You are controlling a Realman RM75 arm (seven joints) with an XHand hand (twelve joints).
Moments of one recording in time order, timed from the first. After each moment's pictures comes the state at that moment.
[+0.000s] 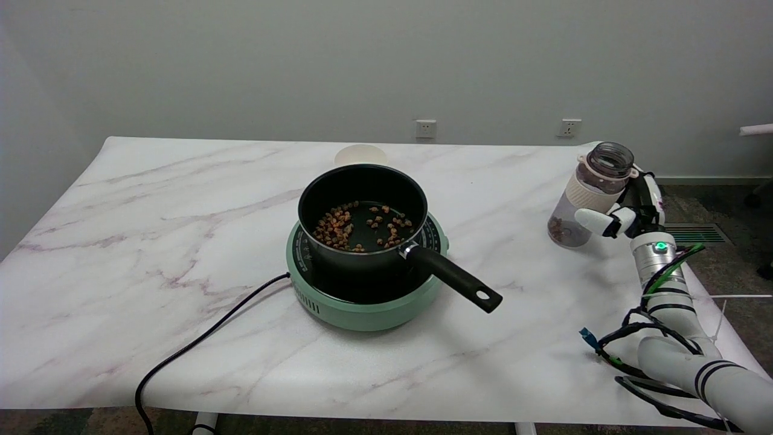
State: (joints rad) arm 0.15 -1.00 -1.69 0.54 0.74 0.94 1.53
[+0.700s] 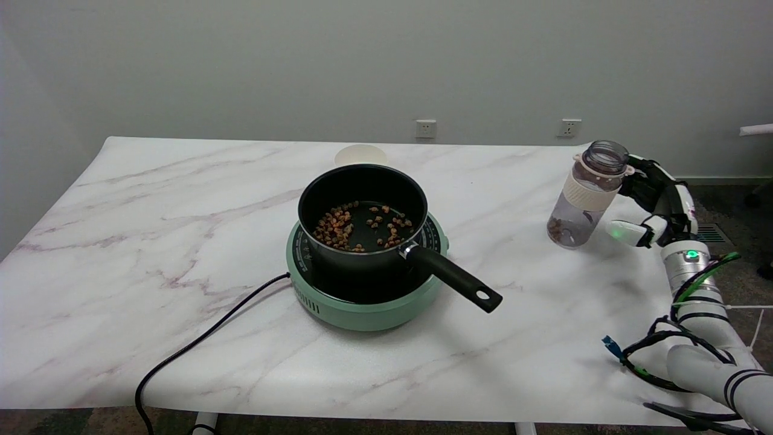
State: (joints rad) arm 0.10 -0.95 -1.63 0.50 0.74 0.94 1.53
